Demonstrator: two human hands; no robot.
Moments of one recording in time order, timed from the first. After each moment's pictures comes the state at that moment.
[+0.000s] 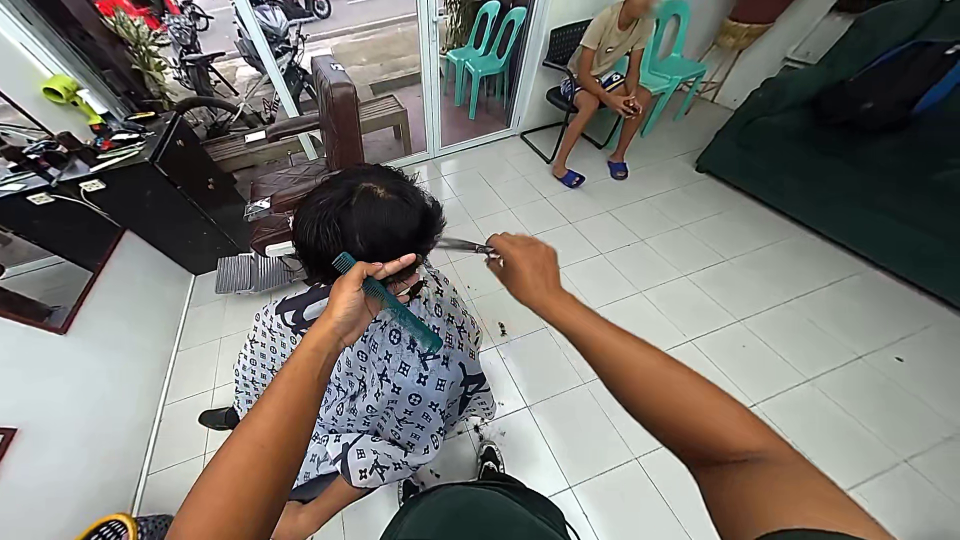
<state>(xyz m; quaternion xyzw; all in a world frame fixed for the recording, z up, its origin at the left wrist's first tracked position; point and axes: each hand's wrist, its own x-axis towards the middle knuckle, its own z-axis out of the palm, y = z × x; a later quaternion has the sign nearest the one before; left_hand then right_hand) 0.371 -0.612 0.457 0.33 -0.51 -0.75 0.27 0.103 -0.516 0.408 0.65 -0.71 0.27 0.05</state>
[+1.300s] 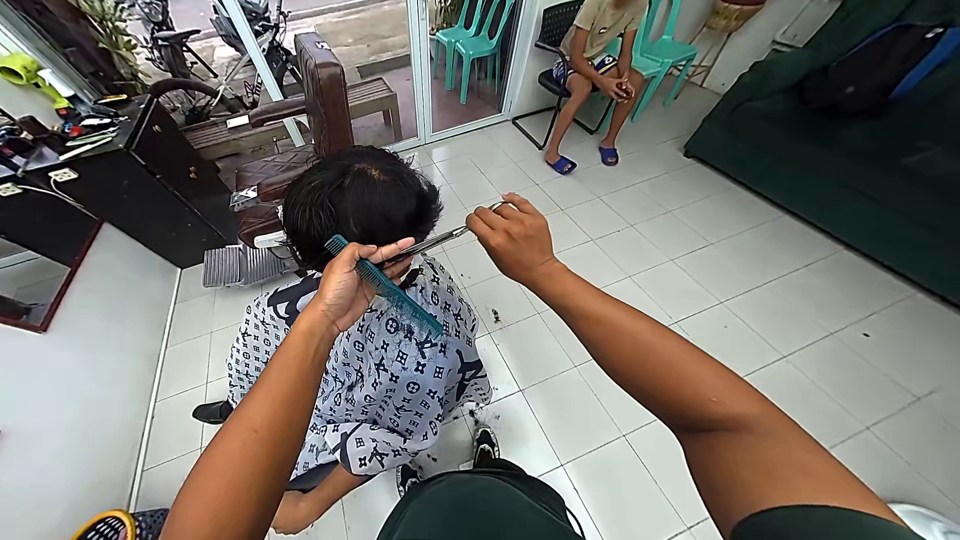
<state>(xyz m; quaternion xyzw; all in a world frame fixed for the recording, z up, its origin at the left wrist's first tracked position) 0.372 -0.619 0.461 0.32 -0.50 -0.77 0.25 0.104 -0.540 0.414 0.71 -0.57 0.22 0.34</state>
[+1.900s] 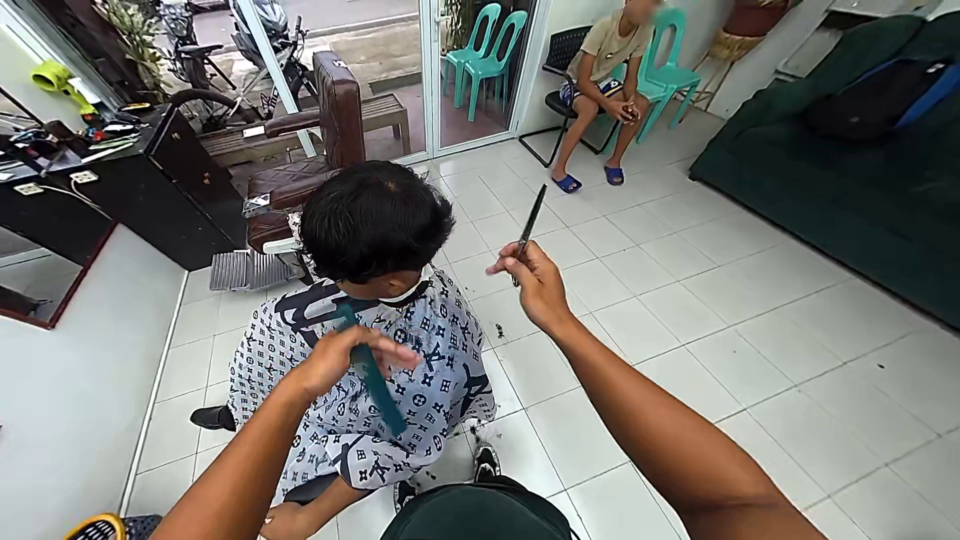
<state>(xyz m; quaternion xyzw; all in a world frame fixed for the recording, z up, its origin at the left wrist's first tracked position) 0.441 -0.589 0.440 0.22 -0.69 -0.68 0.12 0.129 -0.499 0.400 0.52 -0.63 0.55 -0.18</state>
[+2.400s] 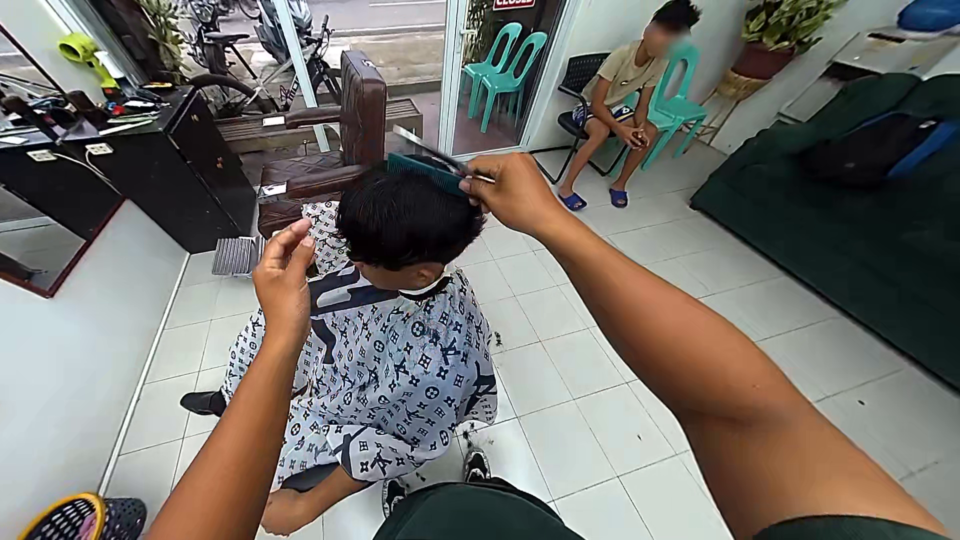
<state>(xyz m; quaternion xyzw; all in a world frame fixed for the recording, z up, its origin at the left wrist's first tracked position) 0.484 -0.646 0.448 0.35 -0.62 -0.41 0.57 0.166 -0.594 0.535 0.70 -0.62 0.35 -0.07</state>
